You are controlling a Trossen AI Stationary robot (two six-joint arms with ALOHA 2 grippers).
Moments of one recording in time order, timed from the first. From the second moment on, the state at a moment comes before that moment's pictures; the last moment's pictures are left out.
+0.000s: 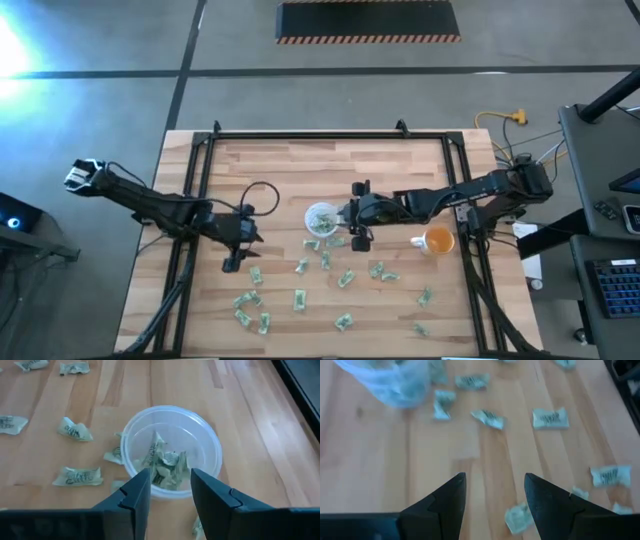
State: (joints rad) left arm -0.32 0.91 0.59 -0.48 -0.04 -0.23; right arm 0.08 1.53 0.91 -0.08 0.18 -0.02
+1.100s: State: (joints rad) left arm -0.51 1.34 0.58 -0.43 -0.06 -0.31; right arm 0.10 1.52 0.91 -0.11 0.17 0.00
